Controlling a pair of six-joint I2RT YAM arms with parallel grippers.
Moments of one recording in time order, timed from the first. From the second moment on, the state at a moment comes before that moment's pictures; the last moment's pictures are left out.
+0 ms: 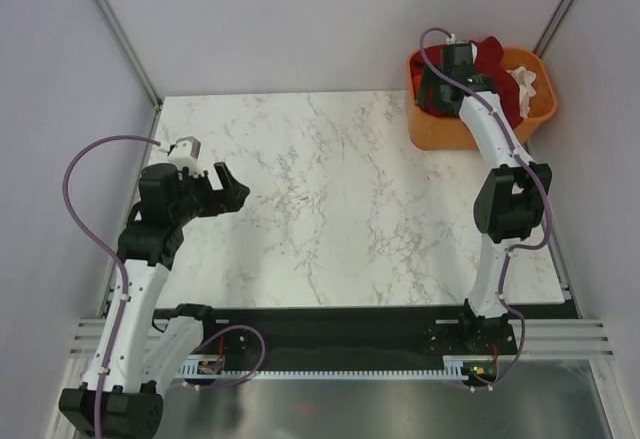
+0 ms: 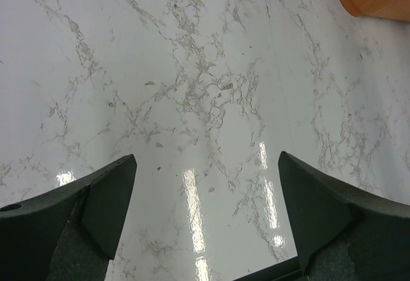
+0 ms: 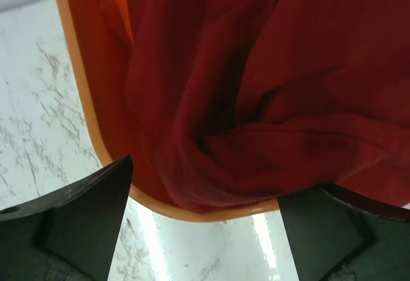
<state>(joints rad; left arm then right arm) -0.07 0.80 0.89 -0.57 0.24 -0.29 0.10 2.05 2.00 -0.69 0.24 0.27</state>
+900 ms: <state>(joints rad) -0.07 0.81 0.90 -0.59 0.17 -0.29 0.45 1.42 1.99 -0.61 0.00 0.22</state>
